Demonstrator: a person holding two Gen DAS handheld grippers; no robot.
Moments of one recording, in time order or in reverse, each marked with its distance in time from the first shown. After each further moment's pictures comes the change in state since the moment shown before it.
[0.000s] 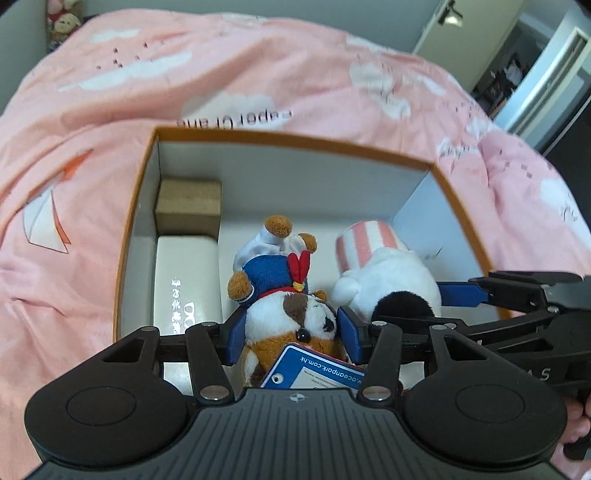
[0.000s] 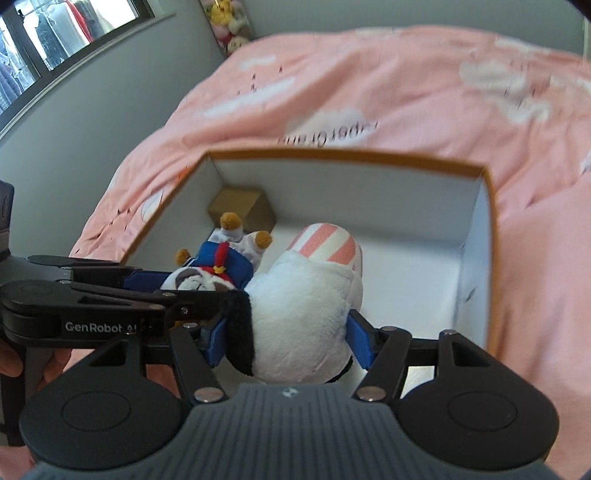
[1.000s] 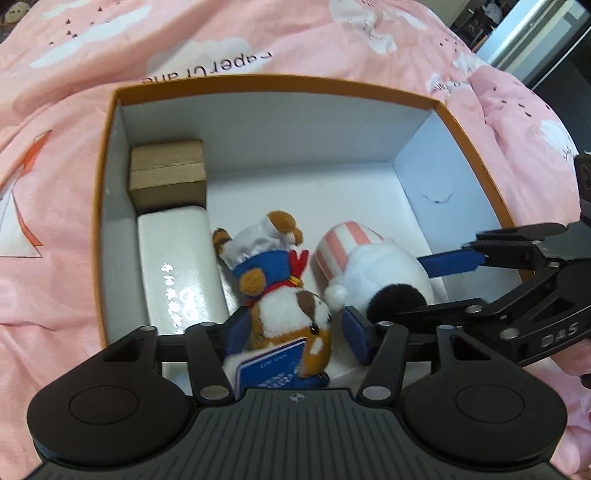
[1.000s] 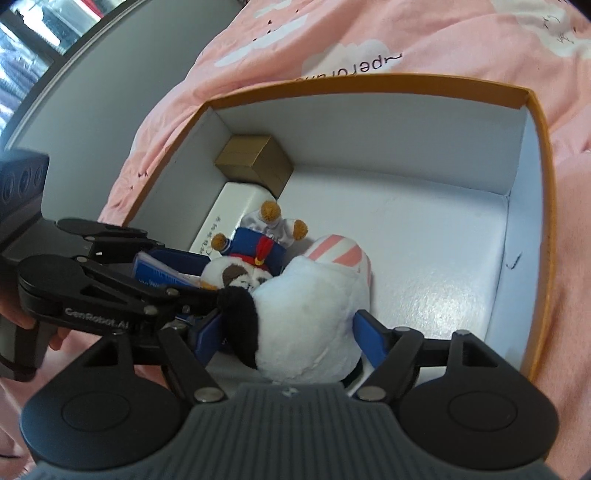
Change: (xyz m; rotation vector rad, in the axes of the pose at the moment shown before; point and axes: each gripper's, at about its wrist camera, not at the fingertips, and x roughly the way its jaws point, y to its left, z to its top) left arm 0.021 0.014 0.010 0.092 0.191 -0.047; right arm 0.032 -0.033 0.006 0.047 0.169 0.171
